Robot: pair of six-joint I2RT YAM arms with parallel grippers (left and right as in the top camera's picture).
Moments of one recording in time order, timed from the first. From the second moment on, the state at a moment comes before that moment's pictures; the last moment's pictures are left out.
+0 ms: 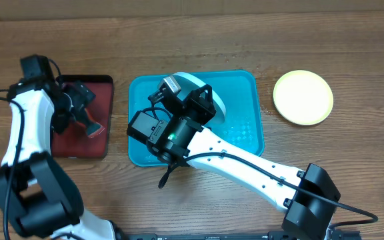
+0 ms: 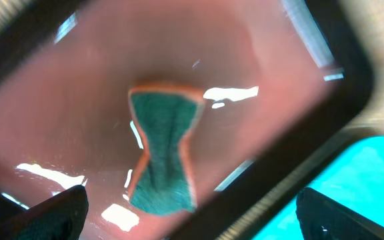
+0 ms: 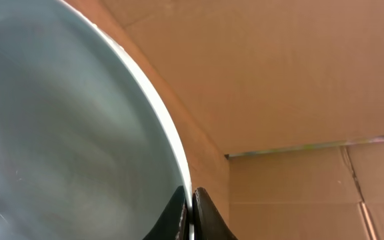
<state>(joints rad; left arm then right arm) 0.35 1.78 1.38 -0.88 0.08 -0.52 1.05 1.94 1.75 -1.19 1.28 0.20</state>
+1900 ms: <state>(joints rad) 0.35 1.66 1.41 -0.89 0.09 -0.52 -0.29 1.87 1.50 -1.03 -0.01 0.43</state>
